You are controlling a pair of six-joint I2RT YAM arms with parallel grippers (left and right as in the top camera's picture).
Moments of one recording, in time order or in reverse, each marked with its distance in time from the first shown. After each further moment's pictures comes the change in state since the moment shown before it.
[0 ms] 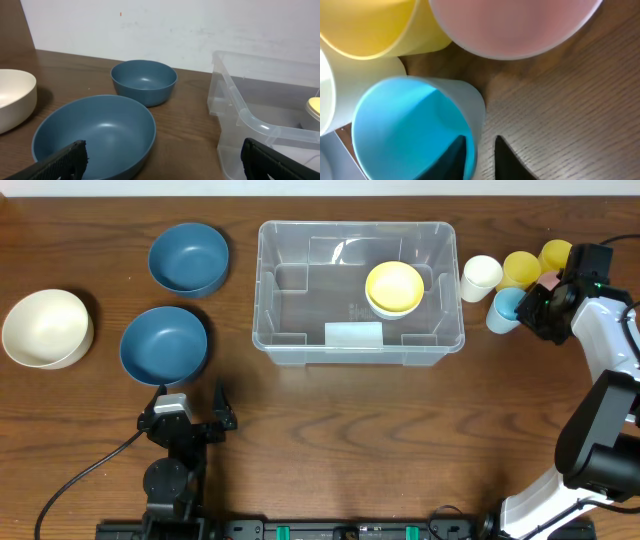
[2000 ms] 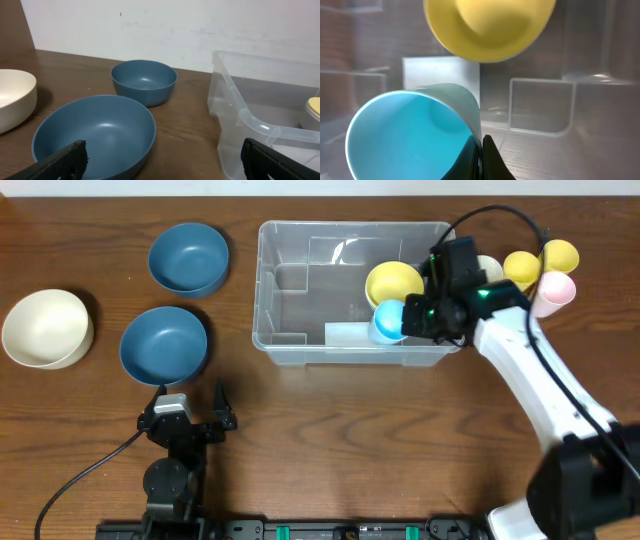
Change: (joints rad) left arm 0.000 0.000 0.000 0.000 0.000 0.000; right arm 0.567 -0.175 0.009 -0.163 -0.077 -0.040
